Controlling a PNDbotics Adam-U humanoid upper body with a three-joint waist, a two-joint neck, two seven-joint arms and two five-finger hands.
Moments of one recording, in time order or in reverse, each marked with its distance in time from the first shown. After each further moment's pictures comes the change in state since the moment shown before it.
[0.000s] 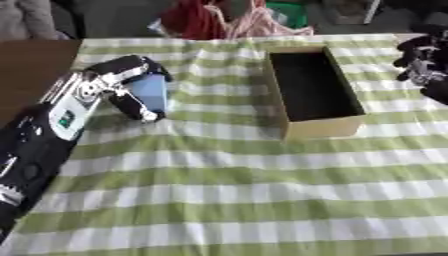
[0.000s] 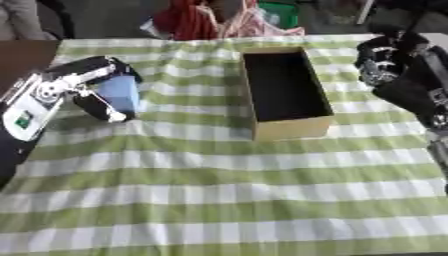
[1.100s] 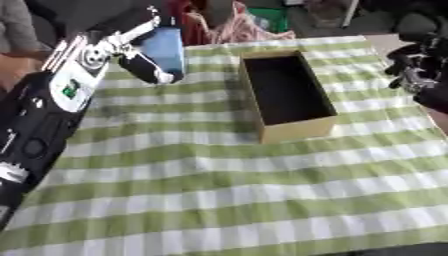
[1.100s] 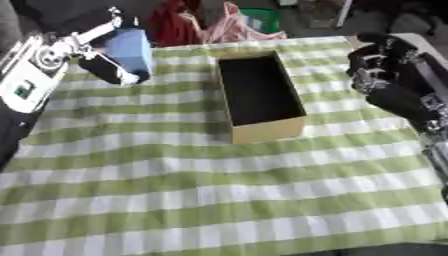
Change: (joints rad) left arm -0.108 -0.074 0.026 -0.012 -0.041 0.013 0.167; right arm -0.002 0.001 0.026 0.000 0.000 0.005 0.039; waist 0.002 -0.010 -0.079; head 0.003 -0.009
